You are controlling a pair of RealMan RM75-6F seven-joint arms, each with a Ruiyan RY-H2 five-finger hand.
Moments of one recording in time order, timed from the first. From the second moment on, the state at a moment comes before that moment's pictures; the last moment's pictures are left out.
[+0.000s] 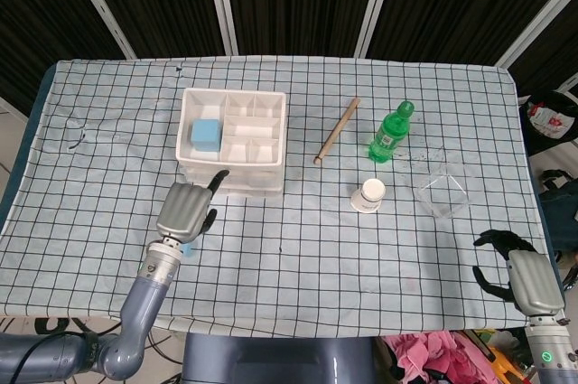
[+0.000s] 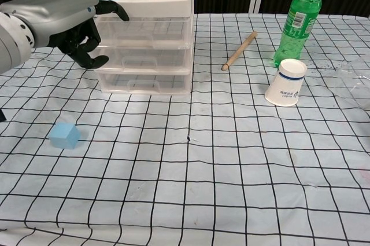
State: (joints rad) left arm -0.71 -1.55 -0.22 -1.88 0.93 1.31 0.86; right arm 0.09 -1.12 0.06 -1.66 -1.44 1.40 0.12
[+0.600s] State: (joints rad) left arm -0.72 -1.53 -0.24 -1.90 0.89 1.32 0.83; right arm 0.09 -1.12 0.06 -1.66 -1.45 1.40 0.12
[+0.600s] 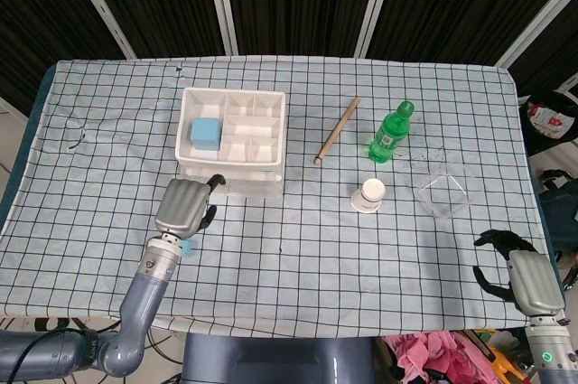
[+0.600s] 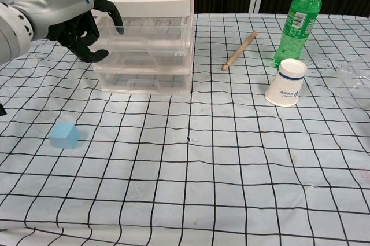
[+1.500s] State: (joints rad) left arm -0.66 -1.40 -0.13 -2.07 0.97 1.32 0.77; right arm 0.08 -1.12 0.06 -1.66 -1.45 1.41 0.12
